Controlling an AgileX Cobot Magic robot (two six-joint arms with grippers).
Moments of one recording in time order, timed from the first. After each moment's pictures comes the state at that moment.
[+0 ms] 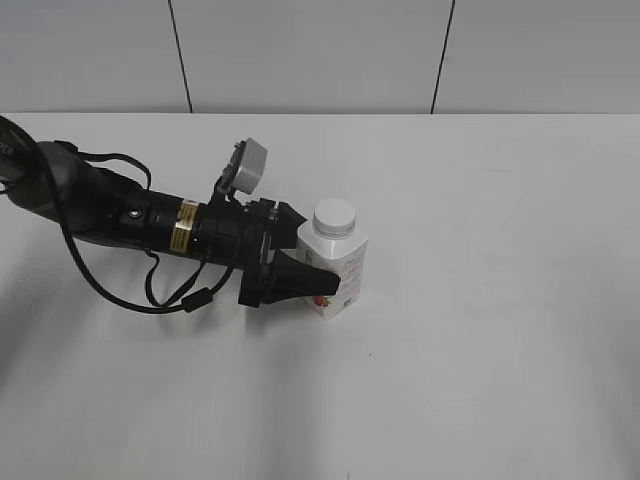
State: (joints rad) left arm -0.28 2.37 -1.29 1.62 -1.20 -0.83; right arm 0.00 0.28 -0.58 0.16 1.07 -0.12
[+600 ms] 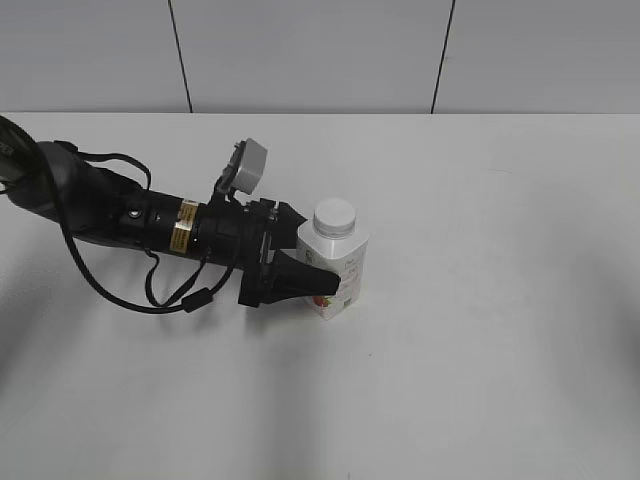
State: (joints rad) left arm -0.28 2.37 -1.29 1.61 -1.21 -0.83; right arm 0.00 0.82 -0.84 0.32 1.09 -0.14
